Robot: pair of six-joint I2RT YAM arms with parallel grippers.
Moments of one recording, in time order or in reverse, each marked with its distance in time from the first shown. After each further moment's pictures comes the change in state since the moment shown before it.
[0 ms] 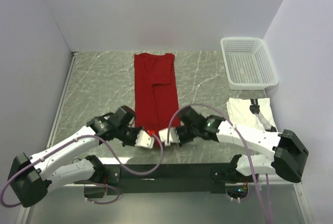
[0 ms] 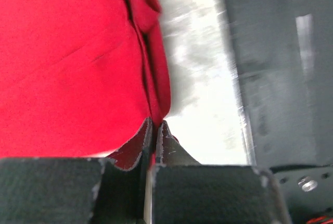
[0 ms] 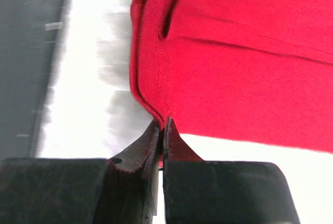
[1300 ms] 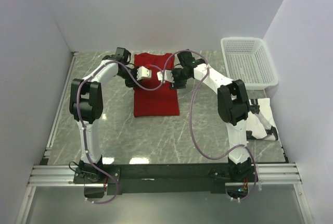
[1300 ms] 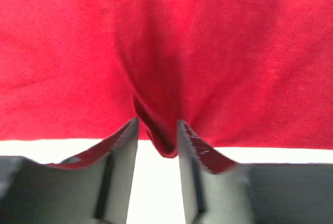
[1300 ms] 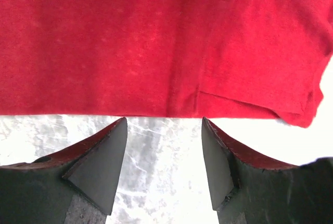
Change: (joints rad) left arm 0.591 1.132 1.036 -0.074 0.119 0.412; right arm -0.550 0.924 1.022 -0.173 -0.131 -0.497
